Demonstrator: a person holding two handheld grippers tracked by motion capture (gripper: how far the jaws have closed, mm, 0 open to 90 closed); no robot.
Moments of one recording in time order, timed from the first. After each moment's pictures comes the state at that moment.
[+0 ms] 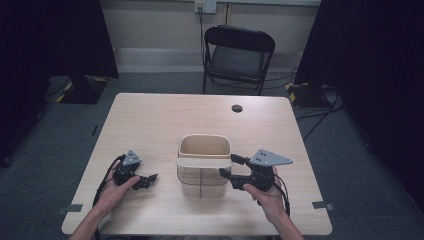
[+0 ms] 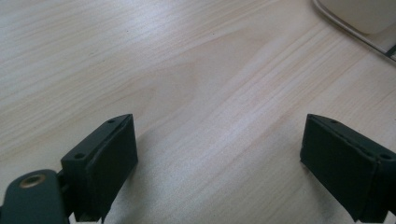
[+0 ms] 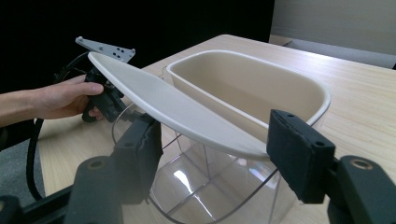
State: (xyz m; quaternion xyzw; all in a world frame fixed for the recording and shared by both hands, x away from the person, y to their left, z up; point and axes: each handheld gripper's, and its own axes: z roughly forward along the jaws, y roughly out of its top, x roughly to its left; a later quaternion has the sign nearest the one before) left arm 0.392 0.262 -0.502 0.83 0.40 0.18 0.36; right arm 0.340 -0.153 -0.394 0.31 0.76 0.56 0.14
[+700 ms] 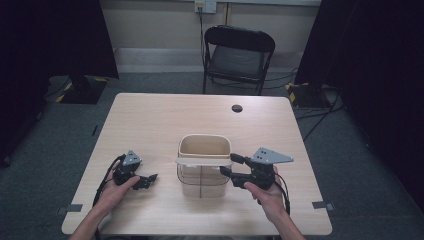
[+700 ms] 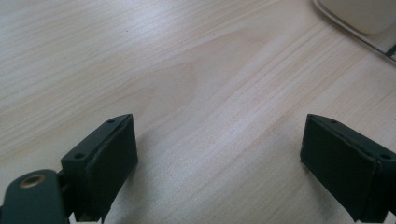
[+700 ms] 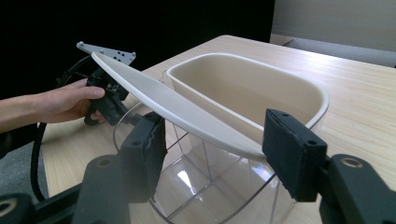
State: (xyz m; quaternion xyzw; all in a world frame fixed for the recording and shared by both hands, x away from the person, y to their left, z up) left arm 0.392 0.262 -0.502 0.83 0.40 0.18 0.35; right arm 0.342 -0.154 -0.390 0.31 0.75 0.56 0.13
